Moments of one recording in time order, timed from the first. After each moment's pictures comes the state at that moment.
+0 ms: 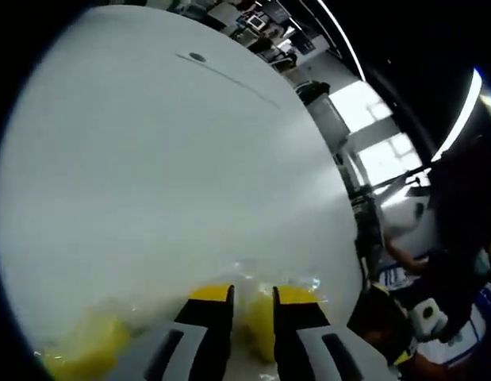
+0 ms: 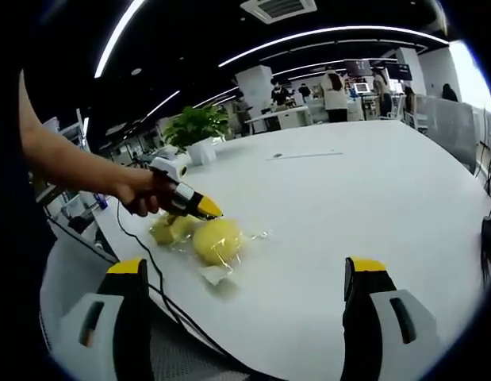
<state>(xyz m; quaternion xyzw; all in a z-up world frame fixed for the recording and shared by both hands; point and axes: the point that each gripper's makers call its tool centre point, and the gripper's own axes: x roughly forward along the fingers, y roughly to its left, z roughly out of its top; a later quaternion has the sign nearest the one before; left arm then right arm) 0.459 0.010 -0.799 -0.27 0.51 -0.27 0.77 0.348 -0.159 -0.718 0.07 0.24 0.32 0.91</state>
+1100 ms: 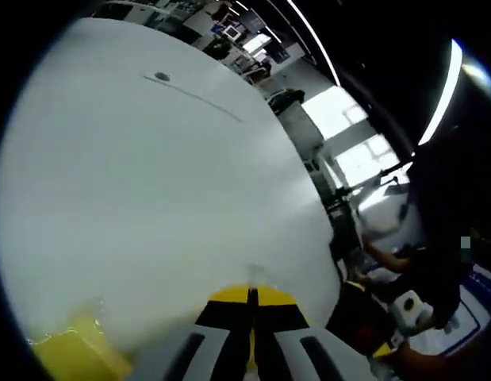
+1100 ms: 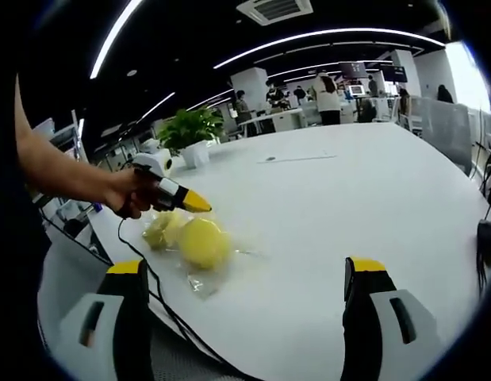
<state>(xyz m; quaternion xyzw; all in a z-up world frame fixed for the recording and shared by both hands) 0.457 -0.009 -0.756 -0.29 0.46 -0.32 0.78 0.359 -0.163 -0.712 0.07 0.23 0.31 0.92</state>
